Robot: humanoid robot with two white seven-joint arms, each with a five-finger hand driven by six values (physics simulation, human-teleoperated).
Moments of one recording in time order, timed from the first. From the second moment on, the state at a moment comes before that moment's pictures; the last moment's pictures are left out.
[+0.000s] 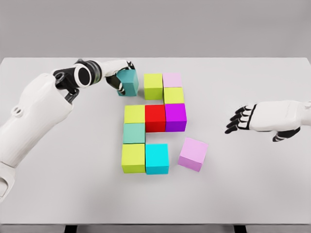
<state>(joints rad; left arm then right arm) -0.90 0.34 -0.81 -1.23 -0.38 0.42 -0.61 -0.87 -1.23 1.02 -1.75 0.18 -0.61 0.61</state>
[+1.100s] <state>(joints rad) -0.89 0.31 -0.80 -1.22 -0.38 0.44 -0.61 -0.91 -1.07 1.16 -1.68 0.26 -0.61 0.61</state>
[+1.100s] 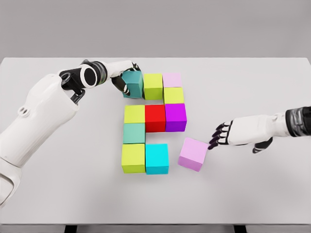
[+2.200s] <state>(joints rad) -0.89 0.29 -0.80 -1.22 -0.38 0.44 -0.61 -0.94 -1.02 1.12 -1.66 0.18 -0.61 0.61</state>
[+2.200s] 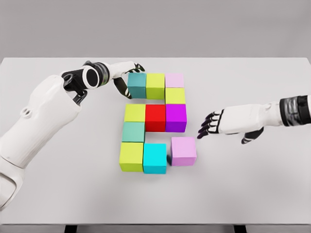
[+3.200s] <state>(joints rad) -0.88 0.40 -0.76 -1.28 -0.33 0.42 -0.61 -0.71 -0.99 1.12 -1.45 -0.68 -0.61 0.61</state>
